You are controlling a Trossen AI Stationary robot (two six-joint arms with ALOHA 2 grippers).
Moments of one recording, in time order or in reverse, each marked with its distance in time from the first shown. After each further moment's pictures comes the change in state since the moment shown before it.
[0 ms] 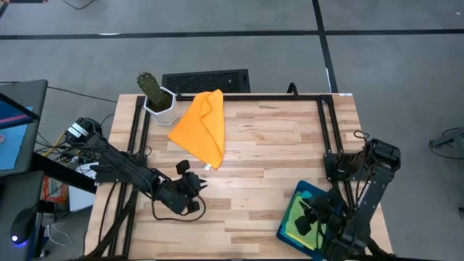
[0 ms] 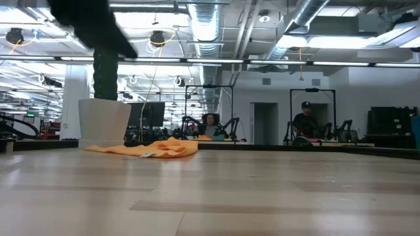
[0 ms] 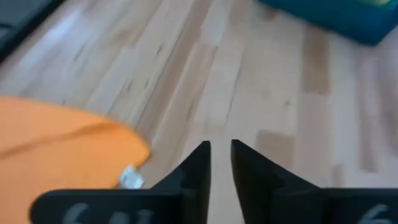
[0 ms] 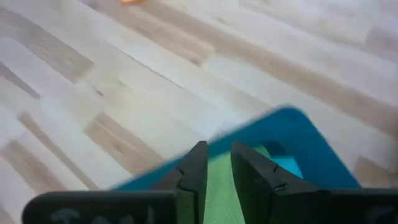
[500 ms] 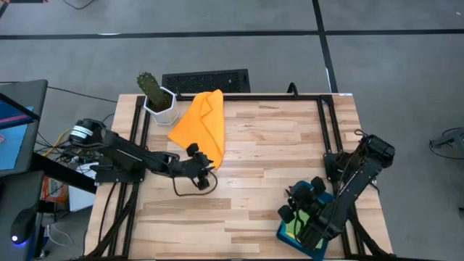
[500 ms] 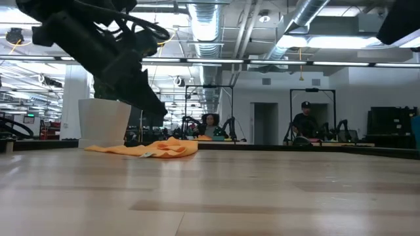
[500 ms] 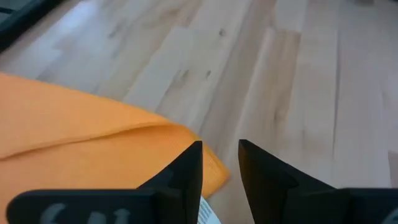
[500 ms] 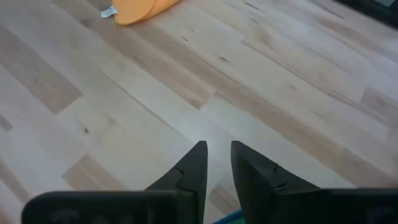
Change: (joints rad) left arm 0.361 0.028 -0.325 0.538 0.190 0.269; right arm -0.223 -0.015 0.040 0.051 0.067 -0.359
